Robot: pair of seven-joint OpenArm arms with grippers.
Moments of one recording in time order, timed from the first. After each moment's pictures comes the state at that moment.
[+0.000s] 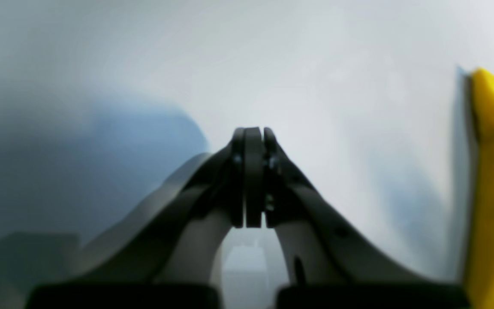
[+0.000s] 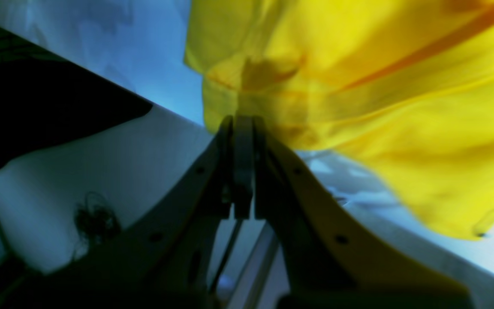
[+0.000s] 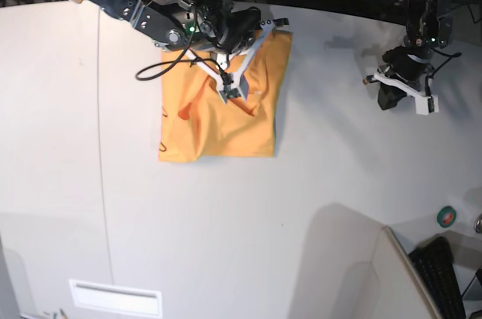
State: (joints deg) left arm 15.9 -22.9 -11.6 68.2 -35.0 -17.8 11.3; right arm 1.5 14.2 -57.4 104.2 36.5 -39.7 -55.7
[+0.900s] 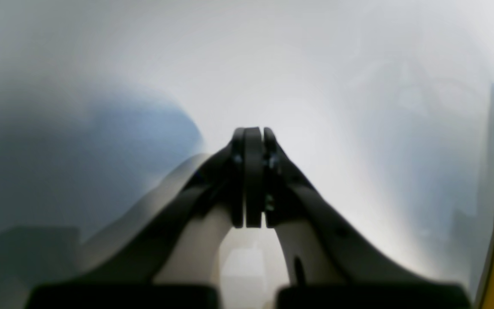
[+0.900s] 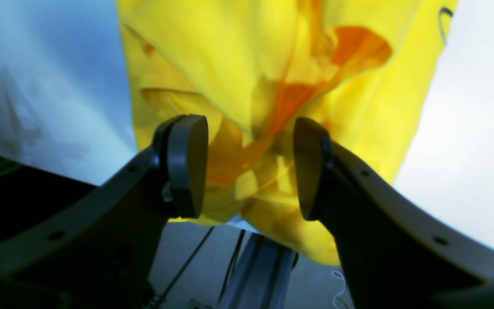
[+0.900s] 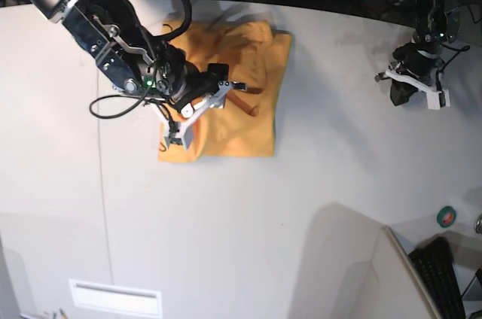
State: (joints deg) left arm 17.1 -23.0 -14.7 68.1 -34.9 -17.8 11.3; right arm 2.5 14.8 -41.6 98.6 36.6 -39.6 -57.3
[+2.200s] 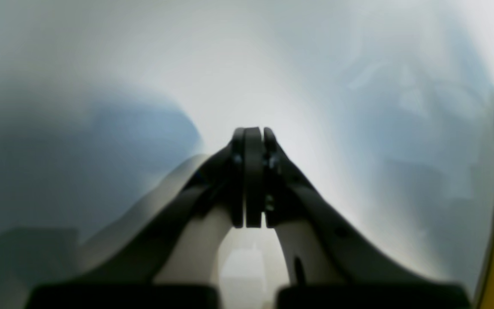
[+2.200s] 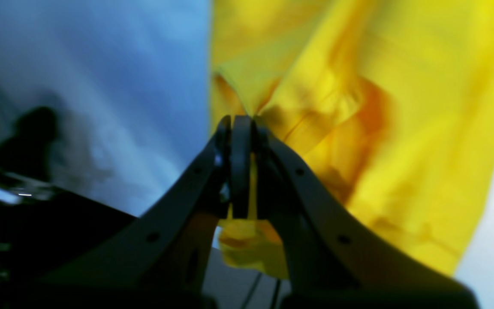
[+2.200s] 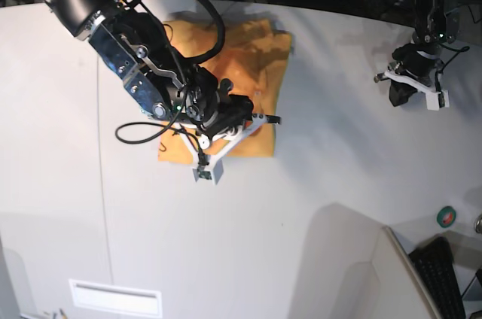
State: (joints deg) left arm 17.0 -22.8 -14.7 68.1 -34.9 -17.8 11.3; right arm 7.9 6.9 -41.6 96.0 36.6 -39.6 -52.1
